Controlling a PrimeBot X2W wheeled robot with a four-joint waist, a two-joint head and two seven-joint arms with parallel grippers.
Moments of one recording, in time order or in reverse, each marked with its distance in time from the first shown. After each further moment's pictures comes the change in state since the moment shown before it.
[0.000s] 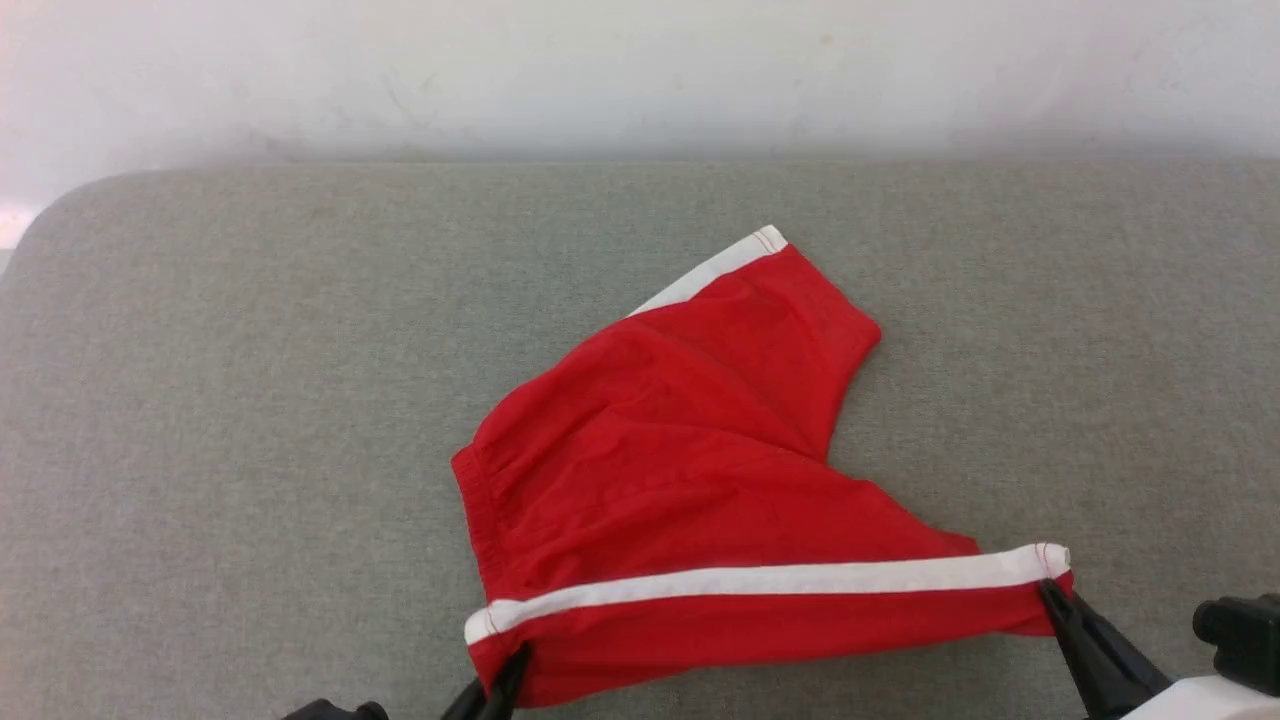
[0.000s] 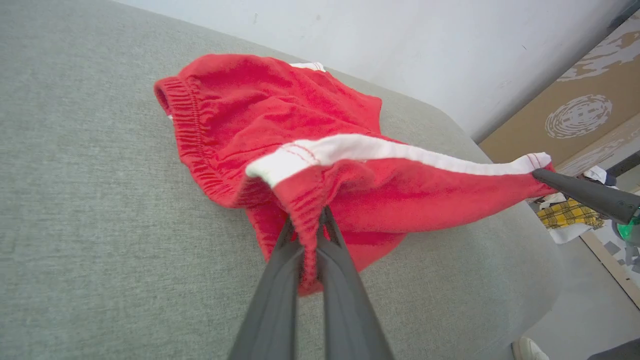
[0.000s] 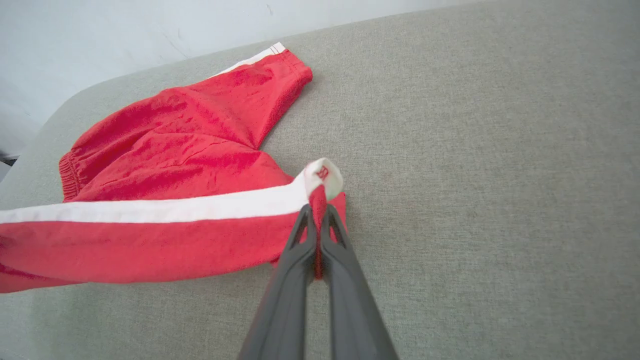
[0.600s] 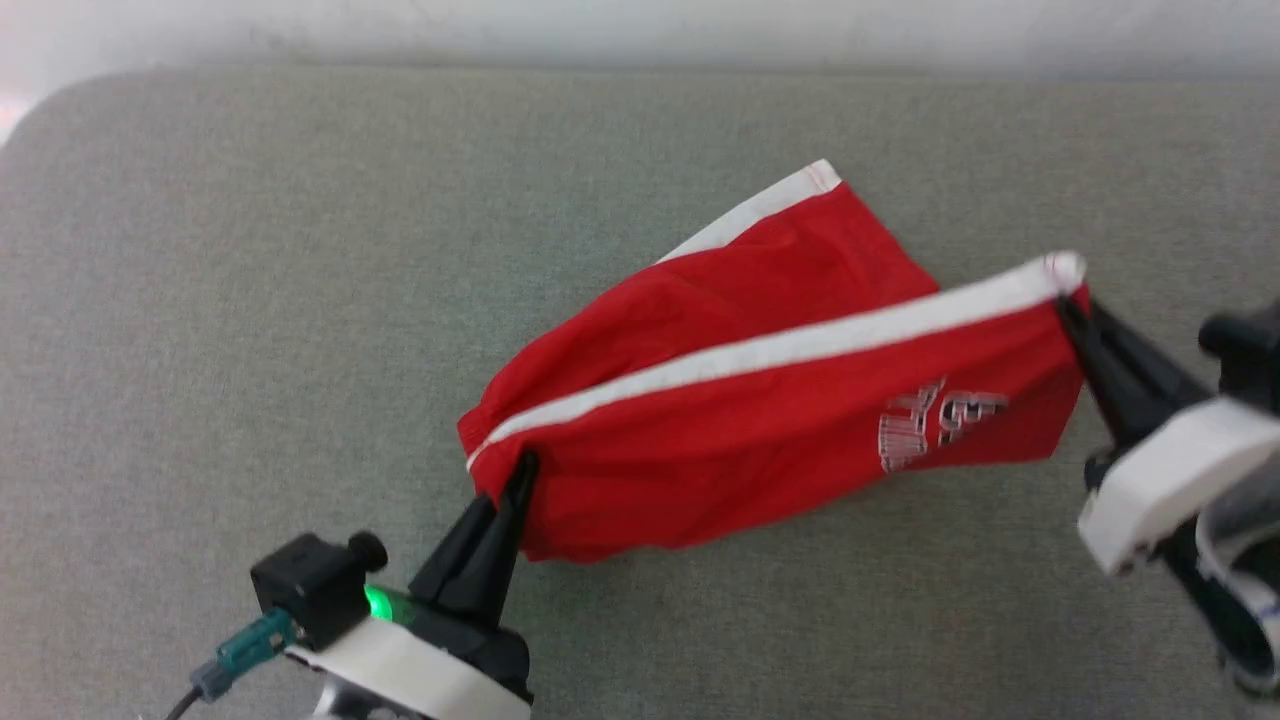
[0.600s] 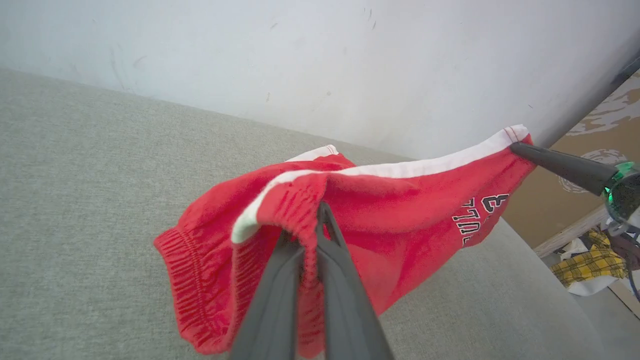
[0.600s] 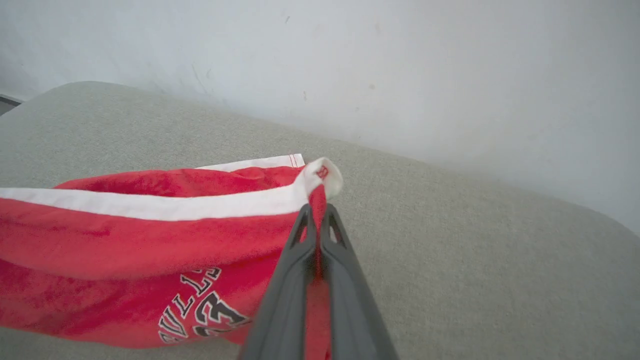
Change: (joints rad) left arm -0.231 -0.054 0.041 -0.067 0.014 0.049 0.040; right arm -0.458 -0.174 0.090 0.025 -0.102 0.000 0.081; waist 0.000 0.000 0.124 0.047
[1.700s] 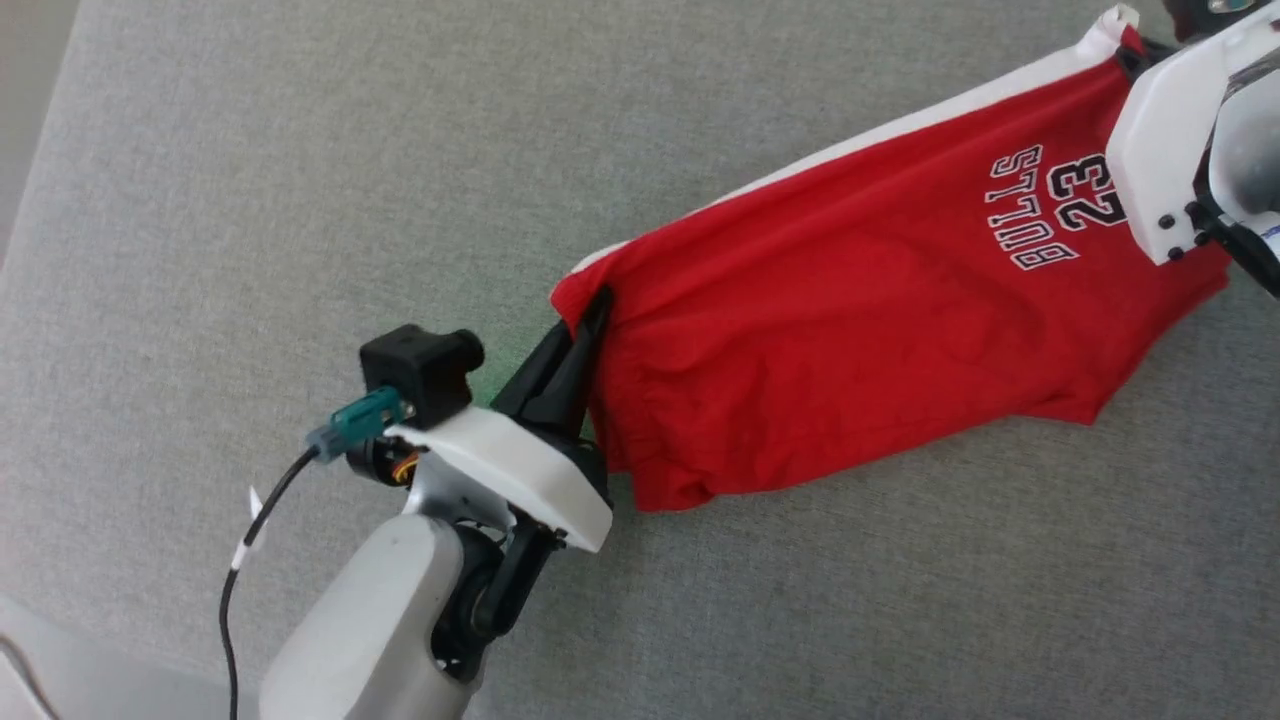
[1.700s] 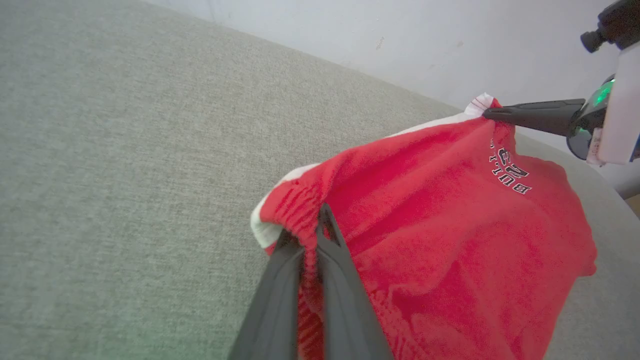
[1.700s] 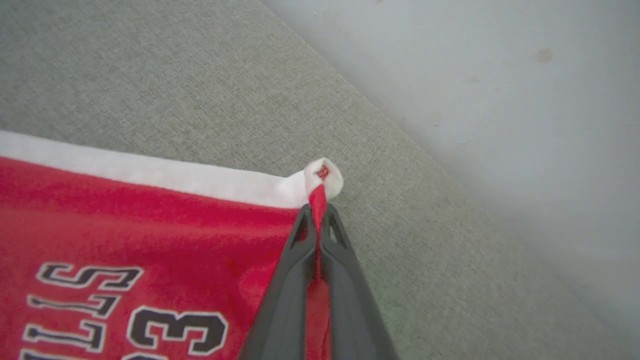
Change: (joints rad) left arm -0.394 -0.159 -0.048 0.275 0.006 0.018 0.116; right arm -0.773 -0.258 0.373 0.645 -0.029 0.000 0.164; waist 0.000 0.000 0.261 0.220
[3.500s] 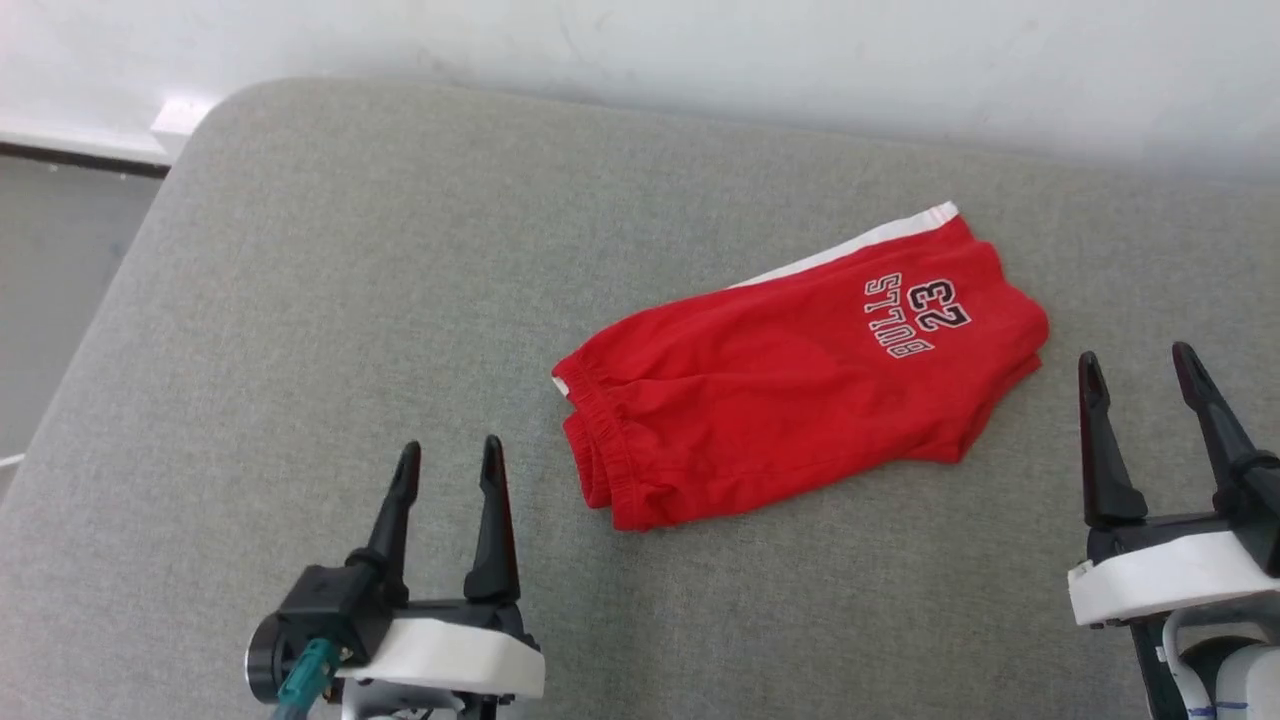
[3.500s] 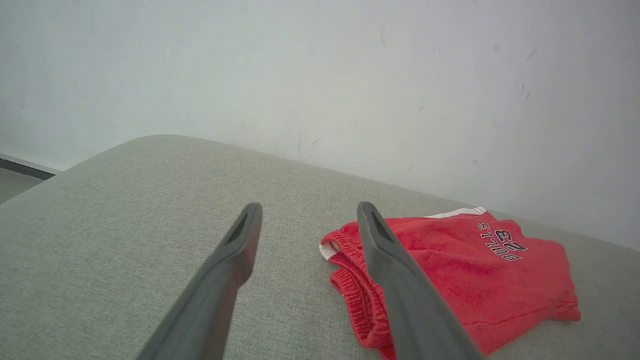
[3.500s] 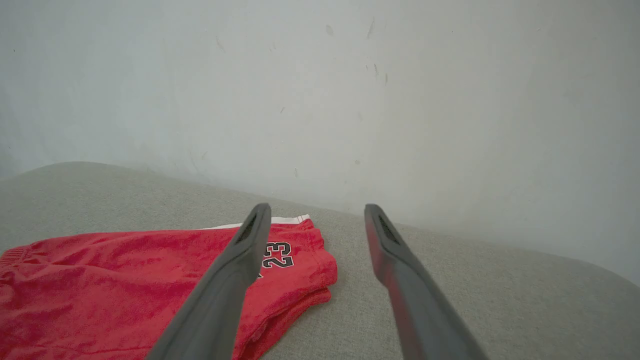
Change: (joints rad) left arm 0.404 -0.099 0.206 -0.102 0.310 0.150 -0.232; right arm 0.877 0.450 -0.517 -0.430 -0.244 0.000 -0.730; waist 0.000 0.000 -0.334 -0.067
